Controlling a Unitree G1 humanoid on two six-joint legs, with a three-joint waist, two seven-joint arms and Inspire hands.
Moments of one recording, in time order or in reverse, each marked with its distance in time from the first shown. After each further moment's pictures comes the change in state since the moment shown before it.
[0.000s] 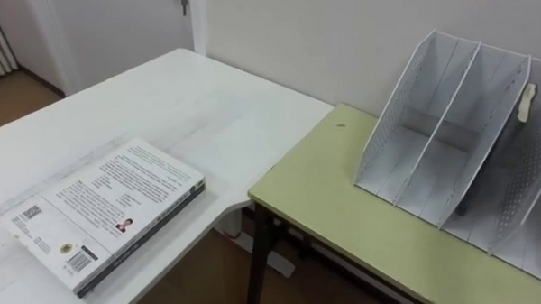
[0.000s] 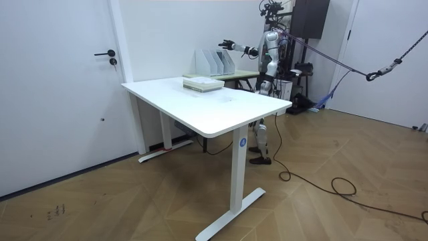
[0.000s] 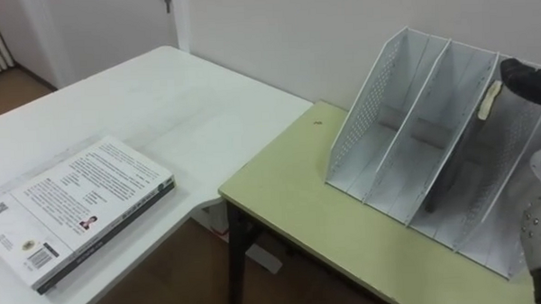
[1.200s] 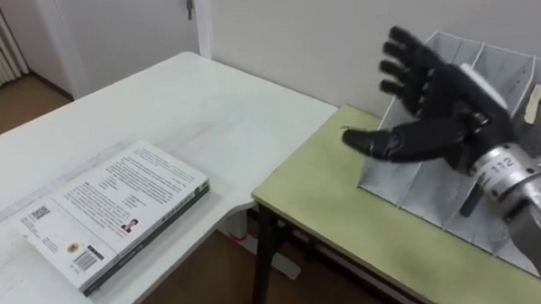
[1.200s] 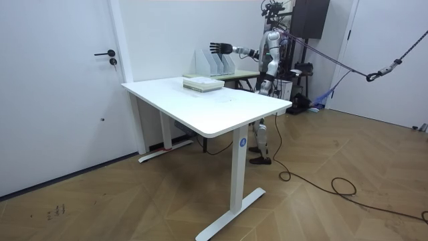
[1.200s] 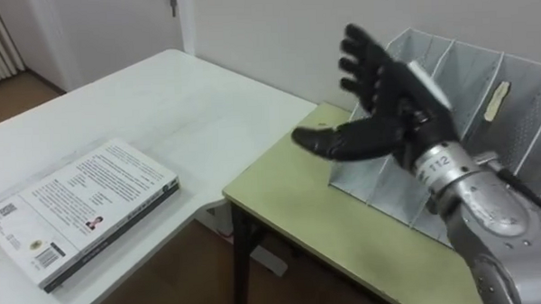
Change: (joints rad) left arm -0.029 0.036 -0.053 -0.004 -0.002 0.005 -0.078; right arm 0.262 0.003 0.348 -0.493 0.030 0.032 0.917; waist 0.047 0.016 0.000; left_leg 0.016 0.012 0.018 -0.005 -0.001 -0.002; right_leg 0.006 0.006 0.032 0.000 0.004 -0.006
